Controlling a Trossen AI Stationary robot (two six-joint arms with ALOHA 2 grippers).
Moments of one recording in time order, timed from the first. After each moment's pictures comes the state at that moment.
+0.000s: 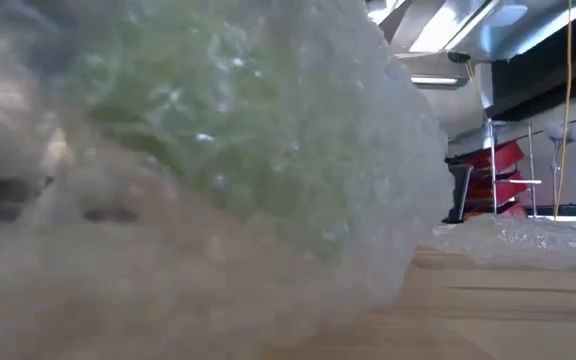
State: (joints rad) left arm -0.71 1.71 0.90 0.17 -0.54 -0.77; right arm 0.66 2.10 1.78 -0.94 0.29 0.65
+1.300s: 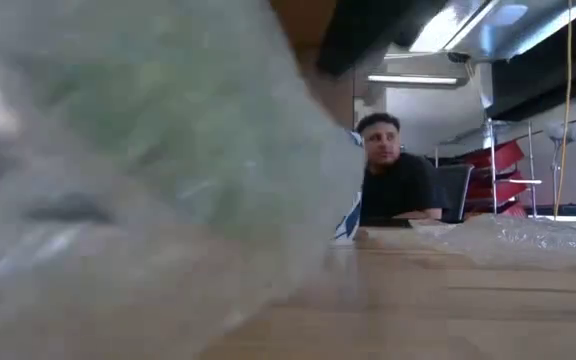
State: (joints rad) left arm -0.64 1.76 0.90 0.21 -0.38 -0.78; right arm 0.59 2.09 1.72 -0.71 0.28 0.52
